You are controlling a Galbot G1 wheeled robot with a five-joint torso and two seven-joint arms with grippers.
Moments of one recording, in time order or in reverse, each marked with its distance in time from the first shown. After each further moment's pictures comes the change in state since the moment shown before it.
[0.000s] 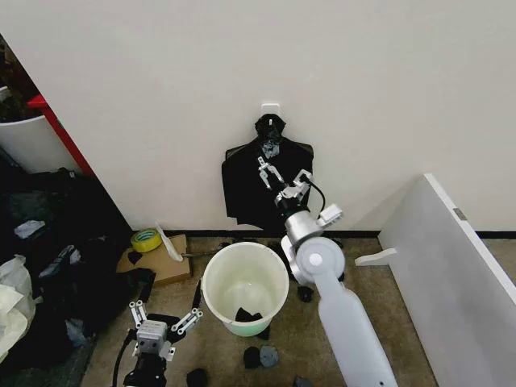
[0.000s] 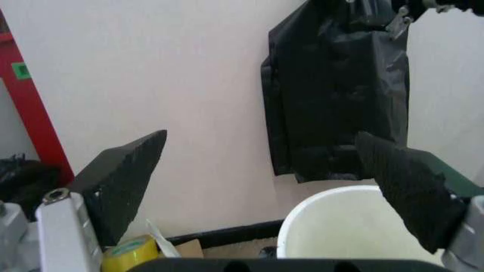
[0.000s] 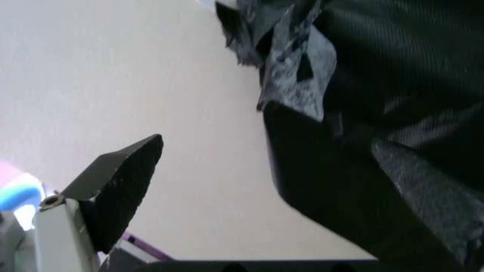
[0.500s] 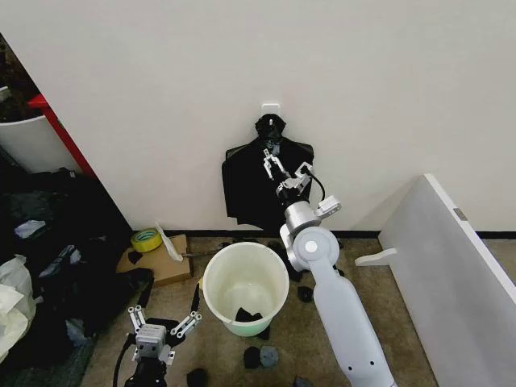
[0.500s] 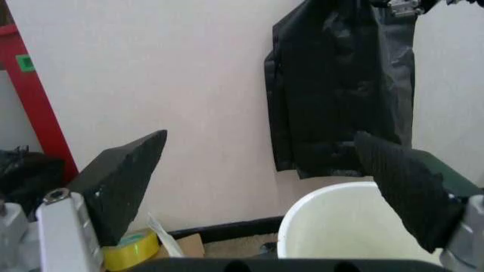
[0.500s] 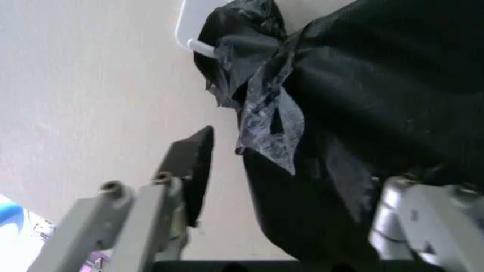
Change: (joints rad) left arm -0.004 -0.008 0.009 0.012 0.003 0.000 -0.013; right arm 0.022 -0.004 0.018 -0.023 -0.008 0.033 0.011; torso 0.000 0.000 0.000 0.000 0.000
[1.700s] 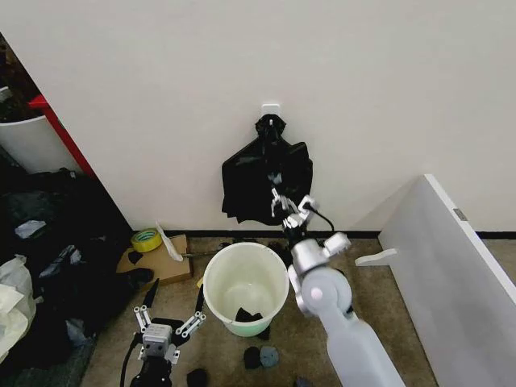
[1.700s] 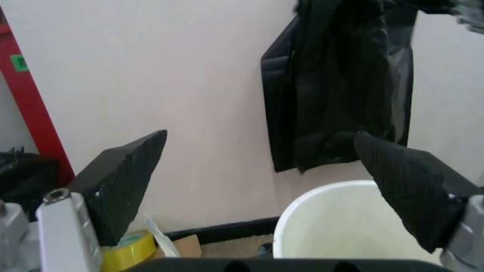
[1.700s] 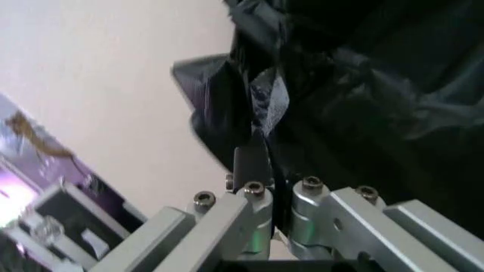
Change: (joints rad) left arm -0.030 -0.015 0.017 0.029 0.025 -0.002 -0.004; right arm -0.323 -0.149 -0.072 0.221 -0.263 0.080 -0.059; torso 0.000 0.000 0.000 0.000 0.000
